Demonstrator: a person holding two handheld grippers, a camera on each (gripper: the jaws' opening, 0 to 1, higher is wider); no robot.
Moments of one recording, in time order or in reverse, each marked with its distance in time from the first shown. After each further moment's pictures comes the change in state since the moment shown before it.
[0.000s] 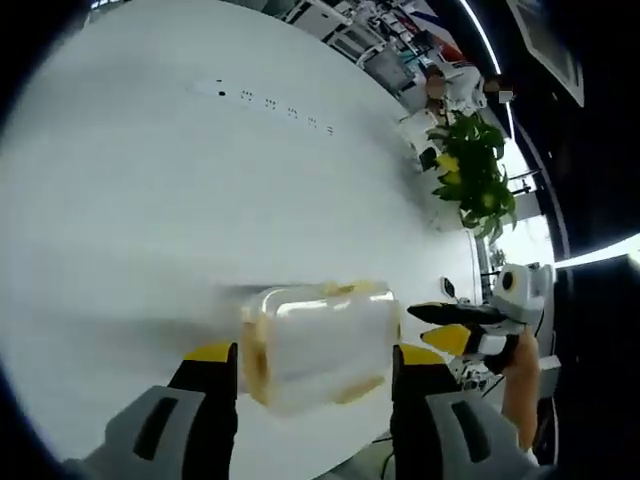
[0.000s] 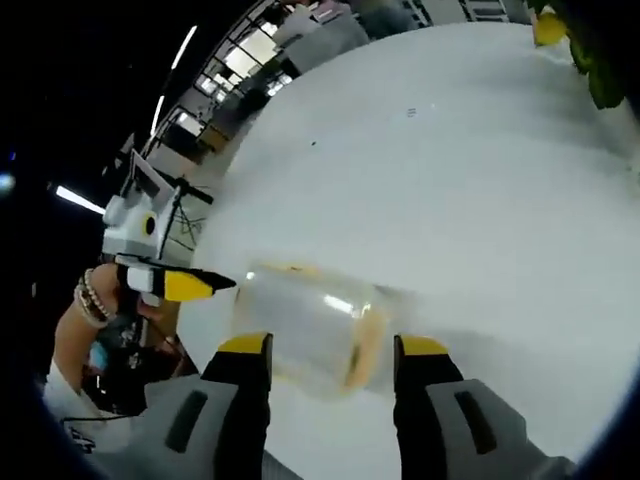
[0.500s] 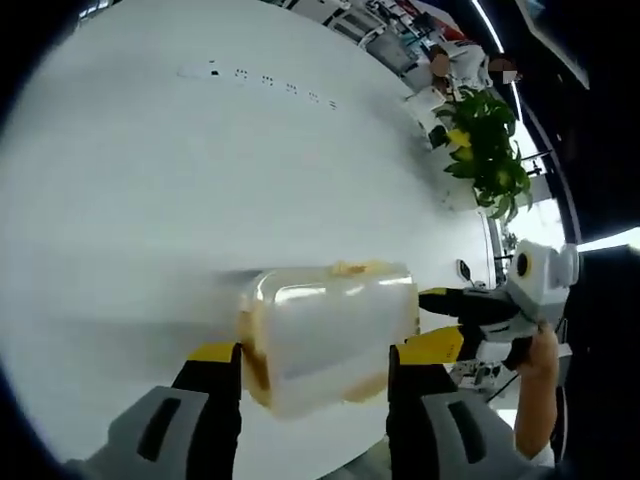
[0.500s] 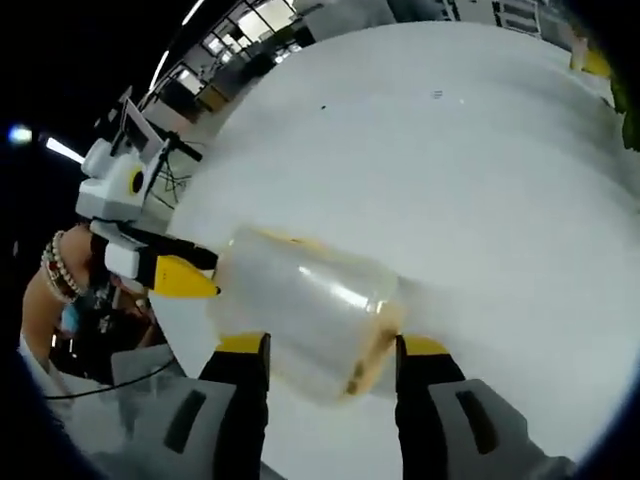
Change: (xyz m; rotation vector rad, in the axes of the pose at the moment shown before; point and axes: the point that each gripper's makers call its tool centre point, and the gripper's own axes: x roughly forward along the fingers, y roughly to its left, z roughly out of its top) left arm 0.016 0.009 -0.015 0.037 0.059 0.058; right arm 0.022 -0.007 -0.003 -0.129 0.090 -0.106
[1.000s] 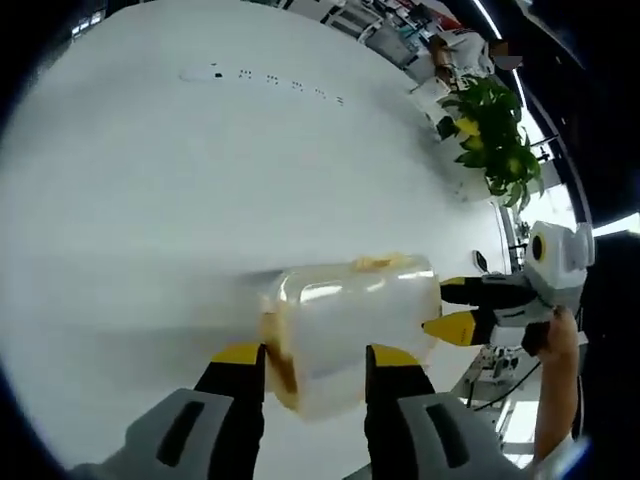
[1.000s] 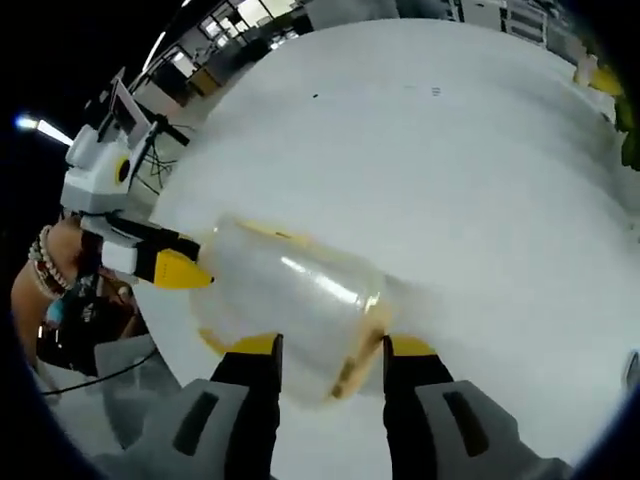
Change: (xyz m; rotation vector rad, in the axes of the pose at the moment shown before) left arm 0.003 0.014 -0.002 0.068 0.003 0.069; right arm 0.004 -0.009 0.000 -0.021 0.035 -0.045
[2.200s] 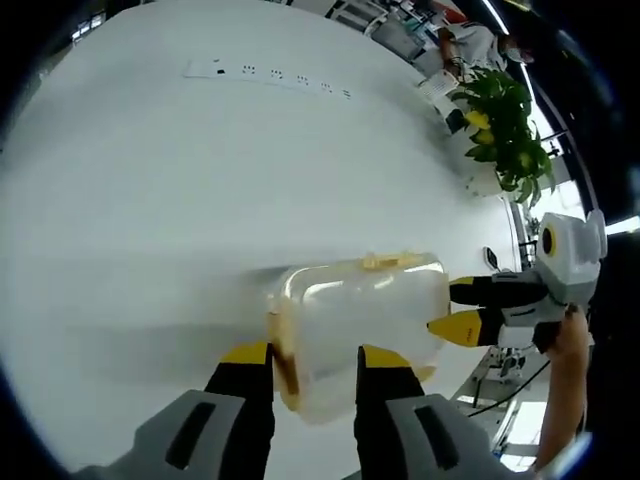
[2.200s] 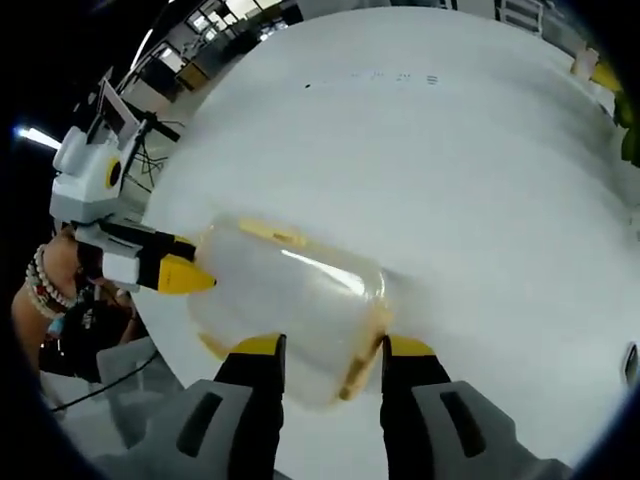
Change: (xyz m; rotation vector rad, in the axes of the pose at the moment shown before) left arm 0.005 0.002 0.000 -0.014 0.028 0.038; right arm 0.003 0.002 -0.002 0.037 0.053 -0.024
